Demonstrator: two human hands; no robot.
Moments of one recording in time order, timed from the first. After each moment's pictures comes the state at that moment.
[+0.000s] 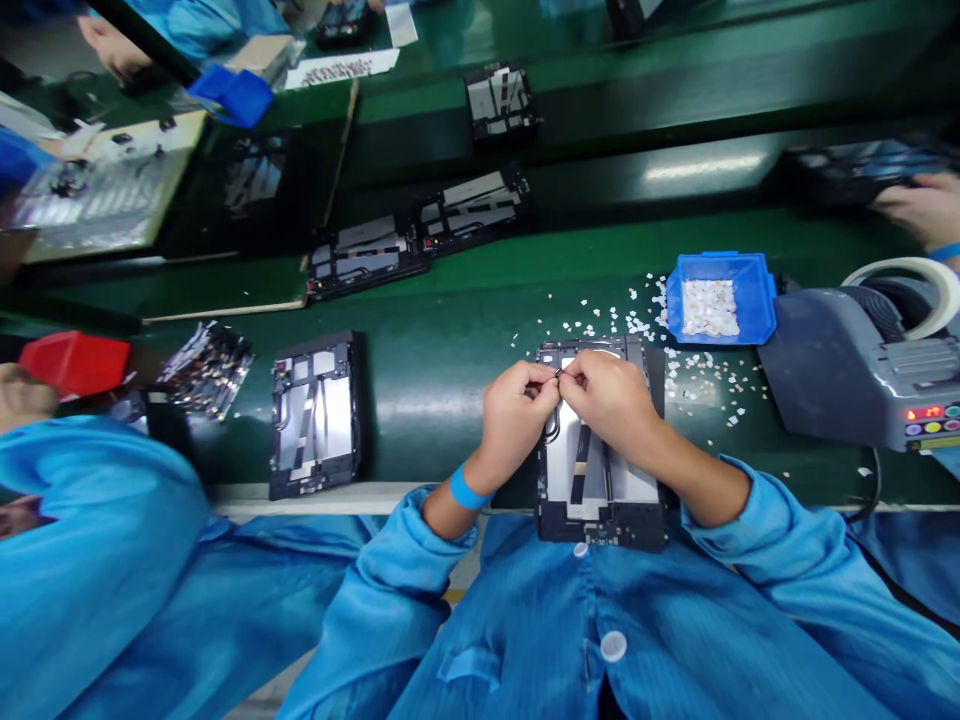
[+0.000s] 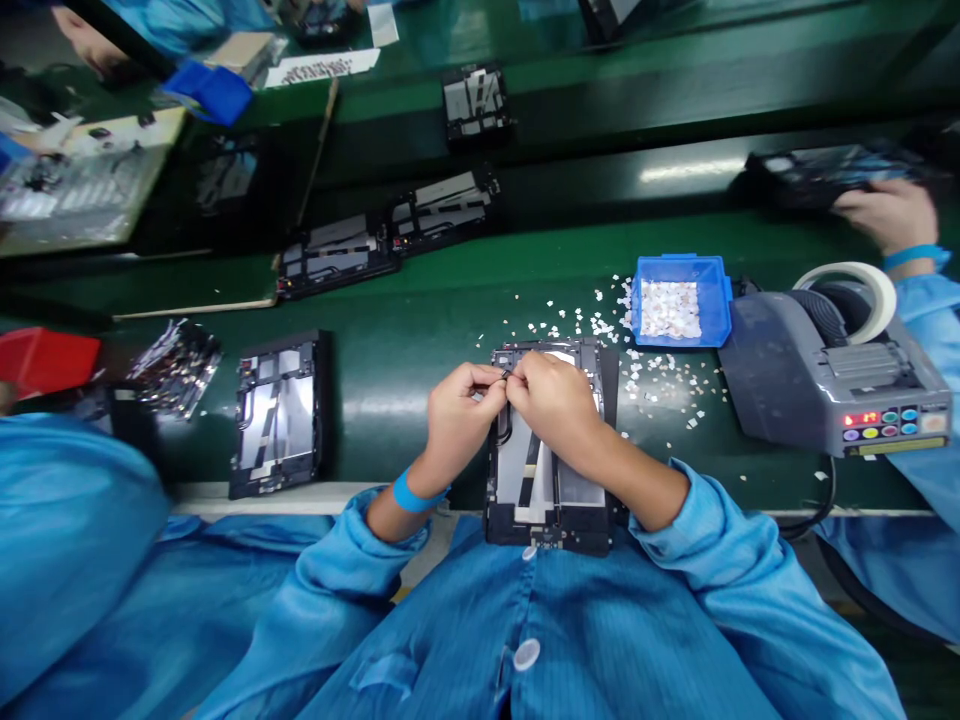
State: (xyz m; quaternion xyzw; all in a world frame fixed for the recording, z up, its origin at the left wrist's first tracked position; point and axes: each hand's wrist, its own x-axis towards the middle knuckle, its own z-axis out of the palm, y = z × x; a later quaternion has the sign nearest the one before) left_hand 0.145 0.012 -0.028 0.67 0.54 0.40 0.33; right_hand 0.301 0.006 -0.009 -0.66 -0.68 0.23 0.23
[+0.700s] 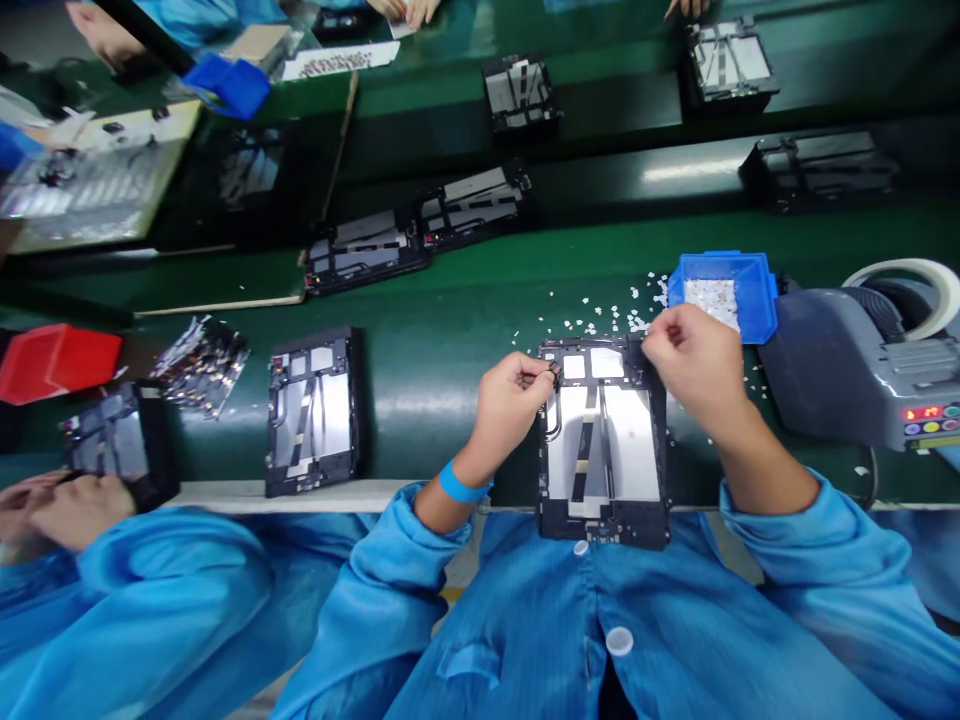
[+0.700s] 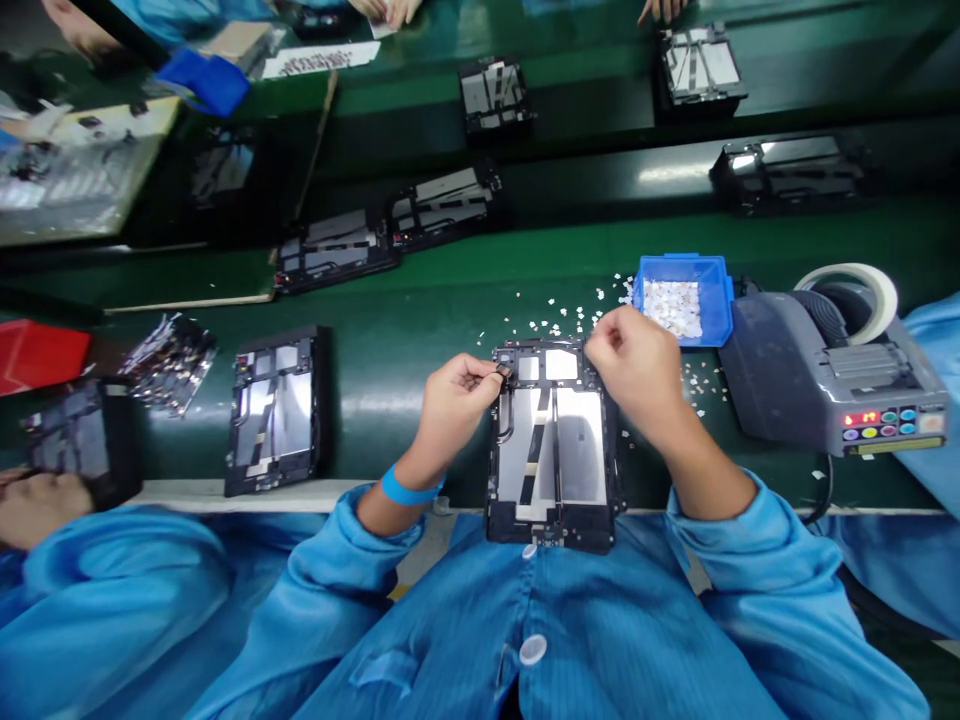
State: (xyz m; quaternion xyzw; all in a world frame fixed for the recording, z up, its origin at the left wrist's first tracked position) left_hand 0.138 0.024 -0.035 0.56 0.55 0.39 0.48; right_hand 0.371 0.010 -0.002 -0.71 -0.59 0.17 0.35
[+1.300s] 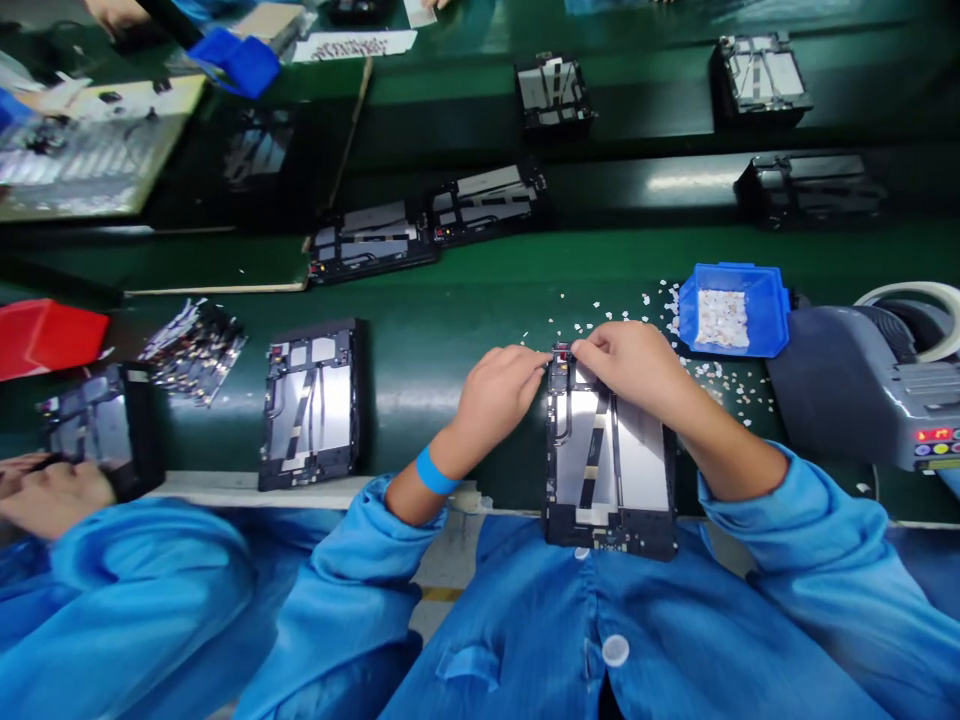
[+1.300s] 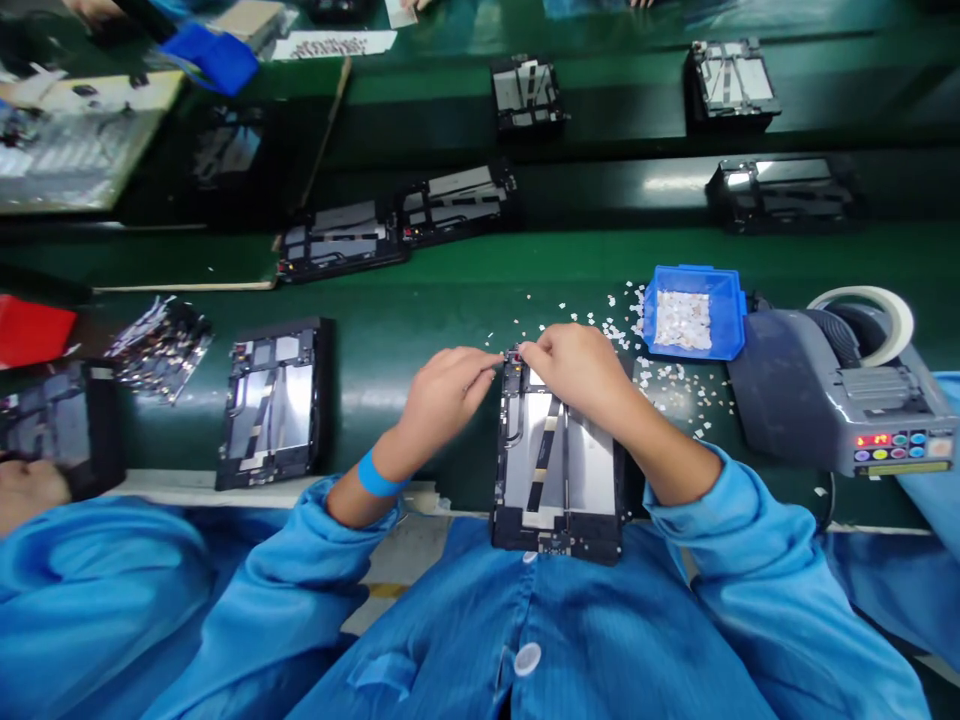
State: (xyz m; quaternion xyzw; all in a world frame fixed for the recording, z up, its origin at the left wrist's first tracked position) left_hand 0.094 0.047 -0.029 0.85 0.43 0.25 0.15; right_hand 0.318 0.046 0.012 -0.66 -0.68 0.26 0.18
